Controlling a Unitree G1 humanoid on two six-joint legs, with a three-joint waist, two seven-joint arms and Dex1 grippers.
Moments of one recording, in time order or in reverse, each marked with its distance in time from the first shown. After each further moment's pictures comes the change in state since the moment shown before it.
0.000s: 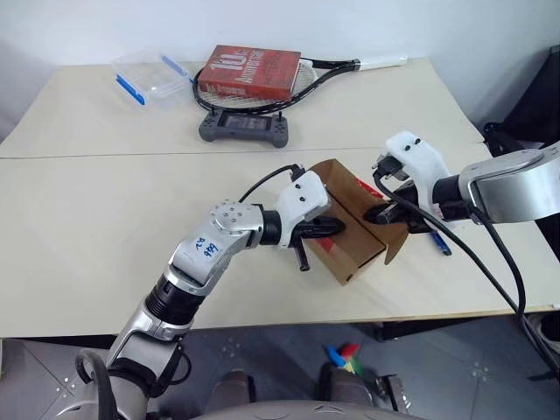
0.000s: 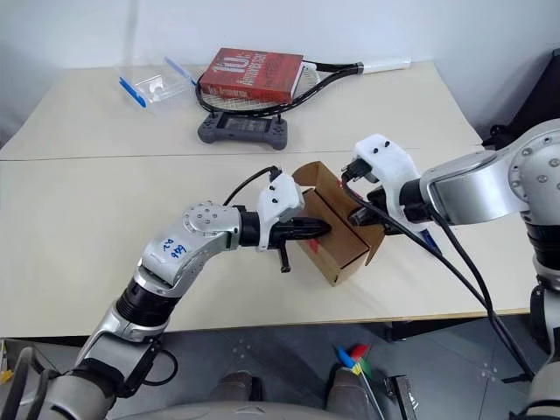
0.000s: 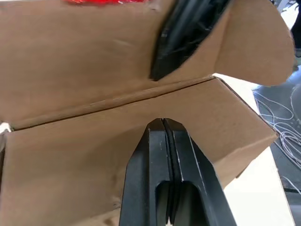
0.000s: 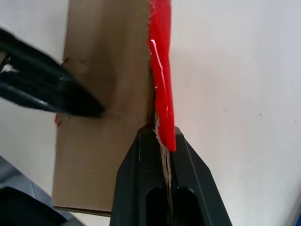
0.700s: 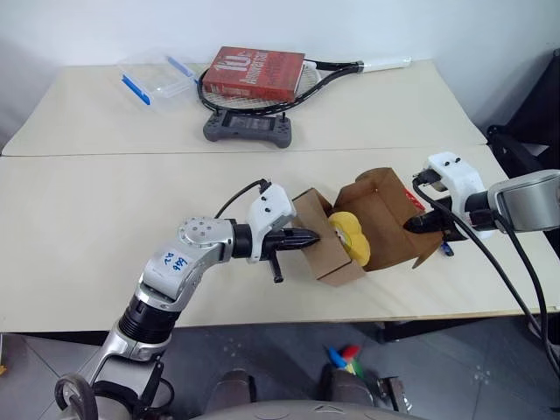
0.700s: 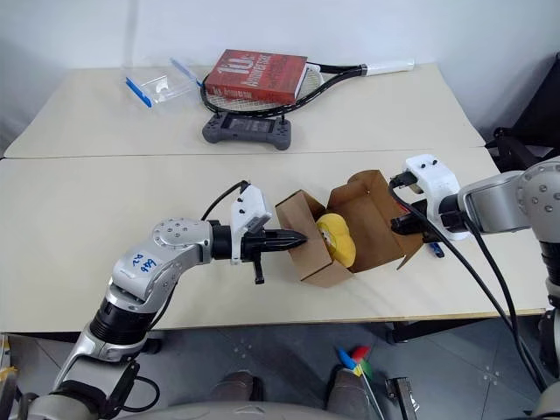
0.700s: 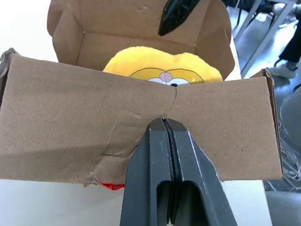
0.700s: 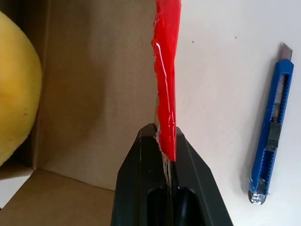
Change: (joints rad) left arm 0.152 0.063 0.132 -0.040 -0.075 0.016 -0.039; right arm 0.197 0.002 -0.124 0.042 -0.534 0.045 0.406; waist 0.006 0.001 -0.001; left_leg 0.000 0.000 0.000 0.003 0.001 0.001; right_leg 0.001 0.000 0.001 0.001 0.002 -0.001
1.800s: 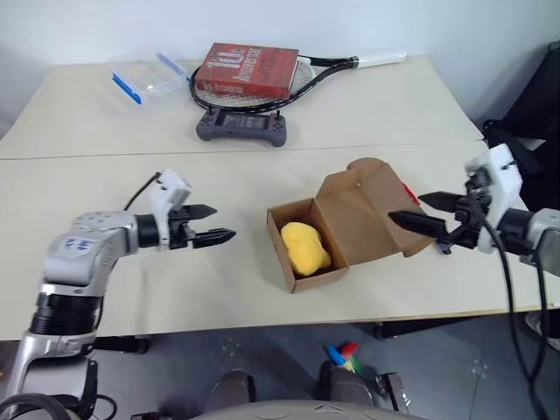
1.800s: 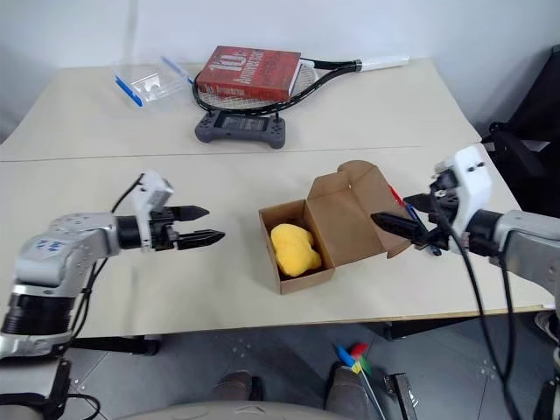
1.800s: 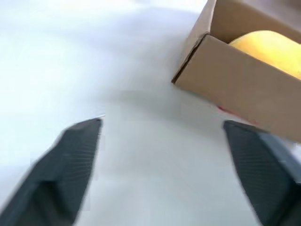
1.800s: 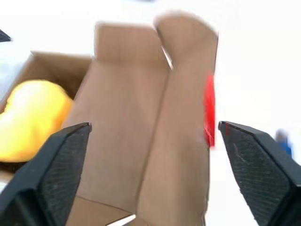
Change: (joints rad) left arm 0.125 0.386 0.337 0.230 -0.122 -0.002 -0.227; right arm 0.562 0.070 -0.515 -0.315 -0.168 -0.583 0.491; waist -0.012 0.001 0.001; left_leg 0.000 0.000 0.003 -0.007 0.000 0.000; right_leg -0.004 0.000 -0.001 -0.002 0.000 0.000
